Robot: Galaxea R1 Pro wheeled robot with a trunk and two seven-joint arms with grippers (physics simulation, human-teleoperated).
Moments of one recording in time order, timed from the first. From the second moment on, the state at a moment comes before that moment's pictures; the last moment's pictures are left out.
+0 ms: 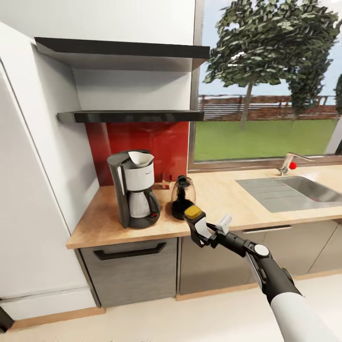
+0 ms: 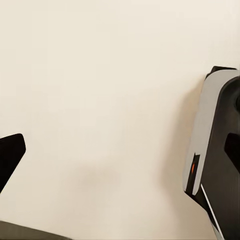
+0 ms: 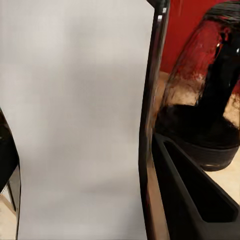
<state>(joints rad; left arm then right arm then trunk) 0.09 0.14 0.26 -0.18 -0.13 -0.22 0.12 -0.64 -0.07 -0.09 -0.82 0.15 -0.21 0.85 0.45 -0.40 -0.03</state>
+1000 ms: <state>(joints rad) 0.09 0.14 0.26 -0.18 -0.12 -0.22 0.12 -0.64 -0.07 -0.09 -0.82 0.15 -0.21 0.85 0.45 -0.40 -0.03</state>
